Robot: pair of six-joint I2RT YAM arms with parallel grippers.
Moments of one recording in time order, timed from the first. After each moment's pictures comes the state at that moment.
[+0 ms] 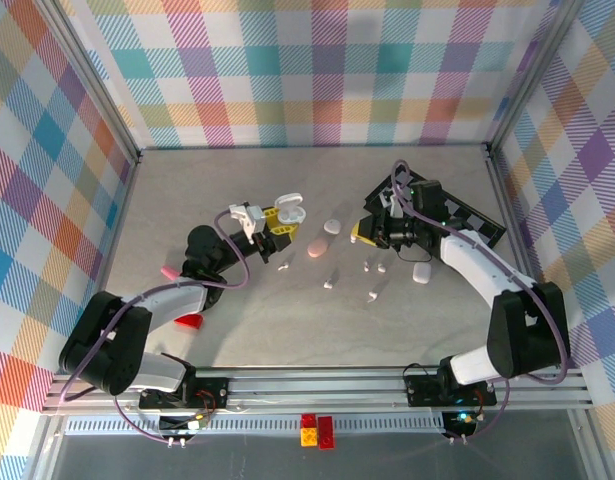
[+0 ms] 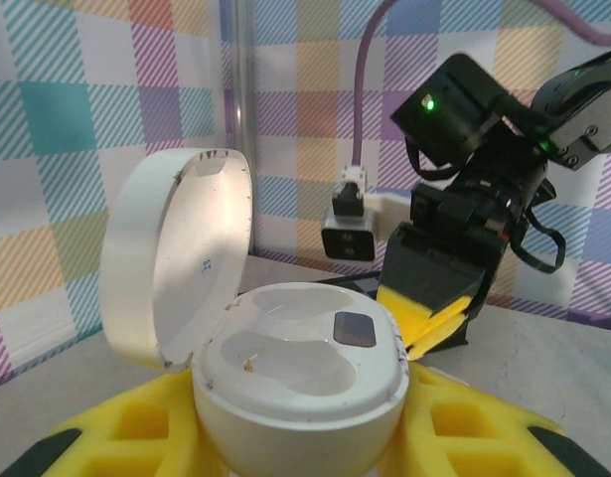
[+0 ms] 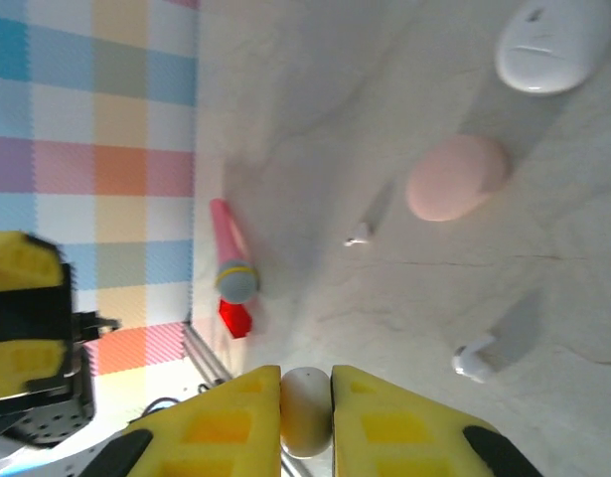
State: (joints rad) left arm -0.42 1.39 0.54 1.04 0.66 -0.09; right arm 0.25 1.42 0.96 -0.31 -0.84 0.66
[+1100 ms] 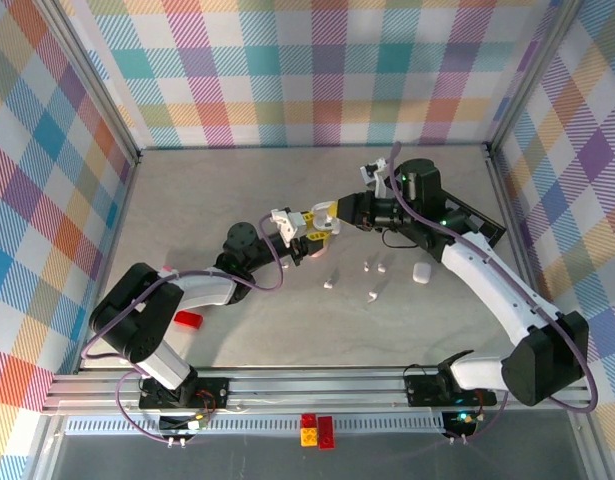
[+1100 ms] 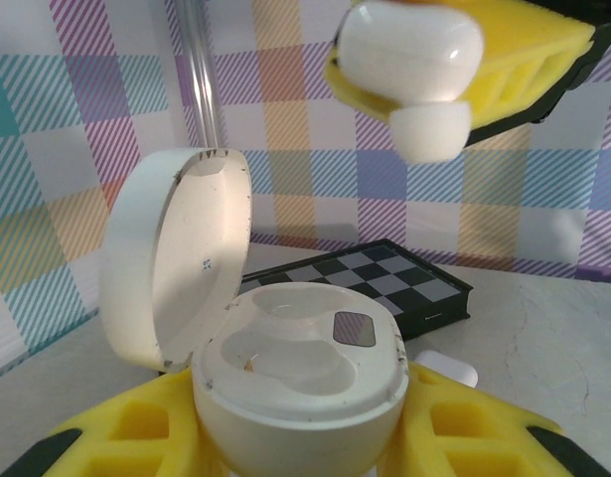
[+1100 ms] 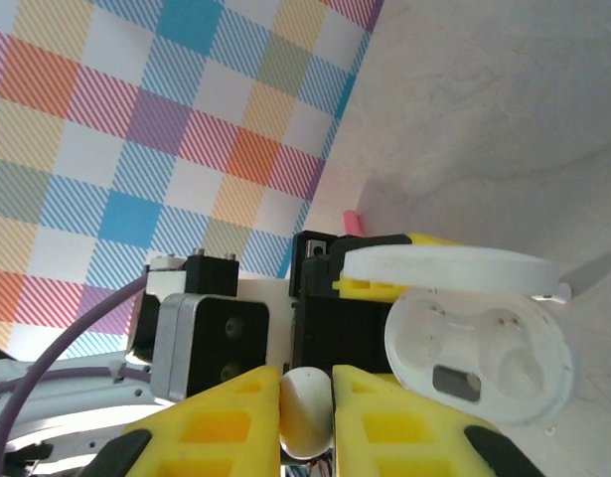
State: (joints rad) left arm -0.61 1.60 0.66 1.04 0.52 0.05; right arm 0.45 1.31 1.17 -0.30 -0.76 0.74
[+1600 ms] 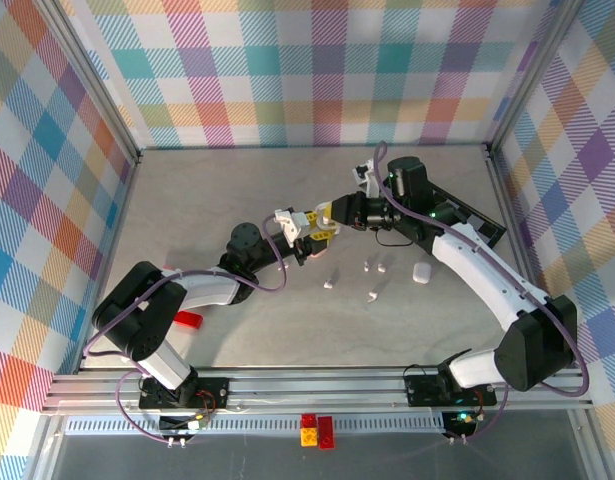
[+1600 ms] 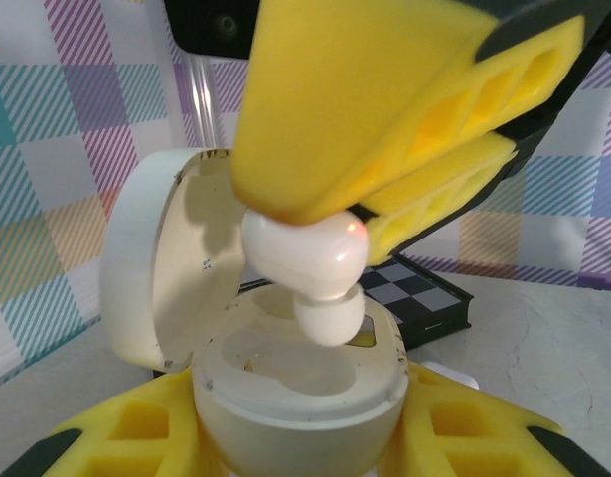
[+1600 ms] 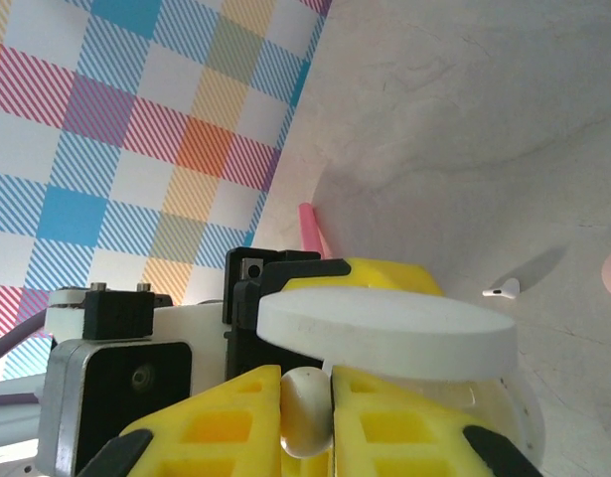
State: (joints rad) left arm -0.63 1.61 0.67 1.06 0.50 0.05; right arm 0.48 1.39 1.21 -0.37 -0.71 0.67
